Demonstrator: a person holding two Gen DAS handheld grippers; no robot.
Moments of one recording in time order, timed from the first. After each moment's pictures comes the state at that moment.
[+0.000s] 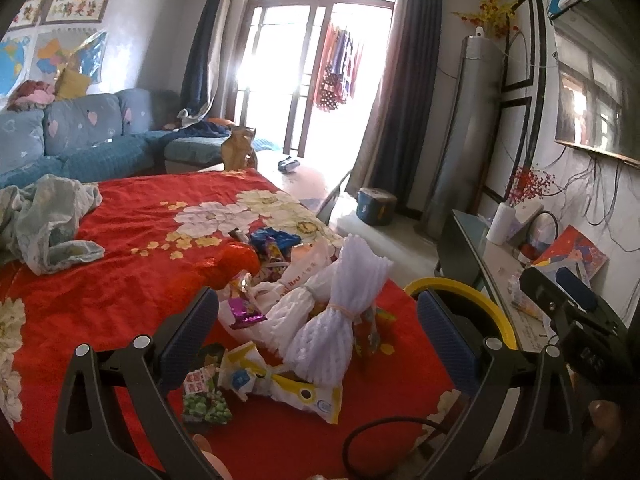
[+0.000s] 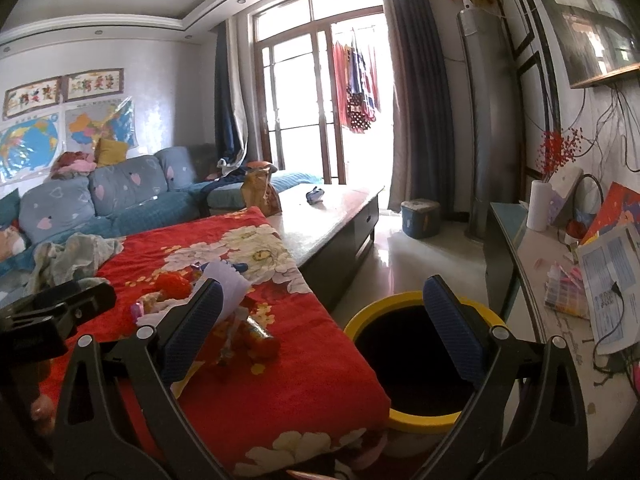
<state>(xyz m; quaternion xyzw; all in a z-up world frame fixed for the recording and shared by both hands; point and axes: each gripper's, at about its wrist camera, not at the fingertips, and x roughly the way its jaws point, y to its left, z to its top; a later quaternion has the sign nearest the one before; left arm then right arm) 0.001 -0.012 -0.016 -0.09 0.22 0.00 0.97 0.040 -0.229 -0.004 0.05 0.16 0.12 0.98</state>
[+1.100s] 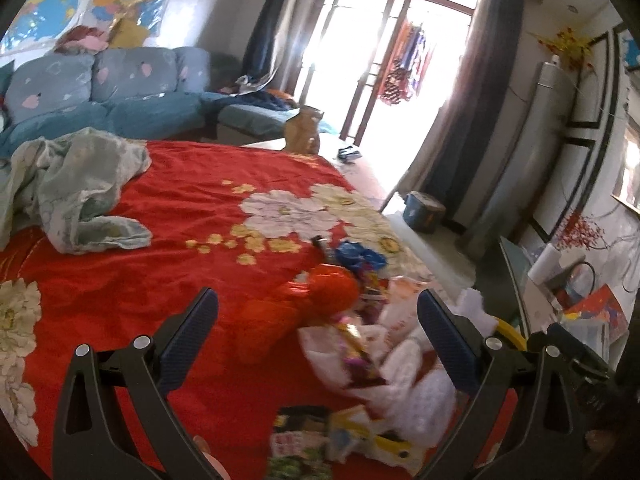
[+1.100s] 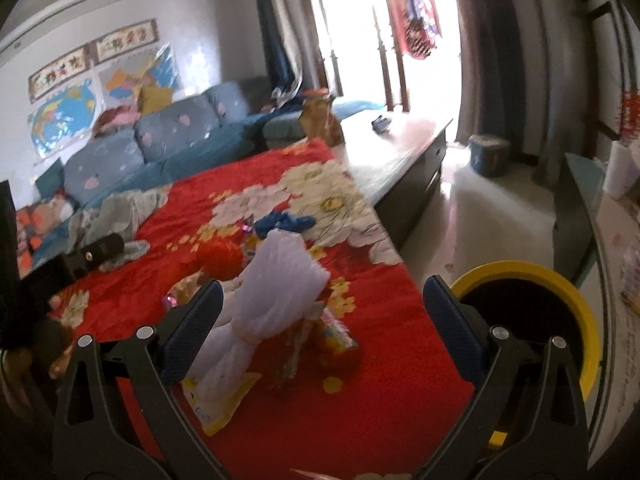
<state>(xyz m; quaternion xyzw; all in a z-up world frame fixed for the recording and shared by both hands) 0.060 0.095 -0.011 -0.17 0.26 0.09 0.95 0.131 -0.161 -0.010 0.04 0.30 0.25 0.92</state>
